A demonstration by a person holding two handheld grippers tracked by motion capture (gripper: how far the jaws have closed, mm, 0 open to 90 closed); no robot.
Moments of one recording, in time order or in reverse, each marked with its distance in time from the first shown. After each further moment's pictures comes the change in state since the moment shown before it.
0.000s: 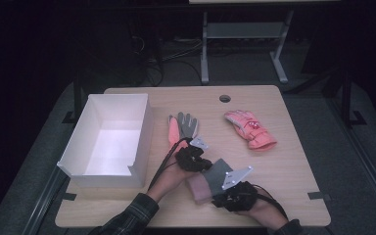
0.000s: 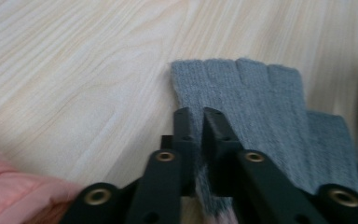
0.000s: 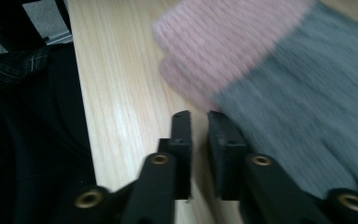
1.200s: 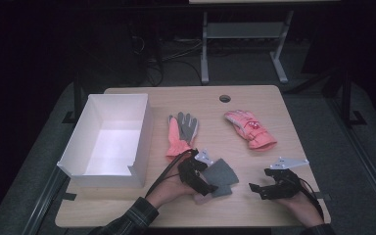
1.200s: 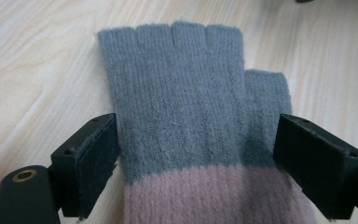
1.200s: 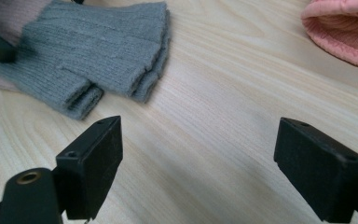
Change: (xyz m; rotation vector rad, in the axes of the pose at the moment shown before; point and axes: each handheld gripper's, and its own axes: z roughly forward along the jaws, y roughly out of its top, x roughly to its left) left arm -0.036 -0.012 0.005 0.077 -0.033 0.093; right arm -0.054 -0.066 -0.074 -0.149 -0.358 0.349
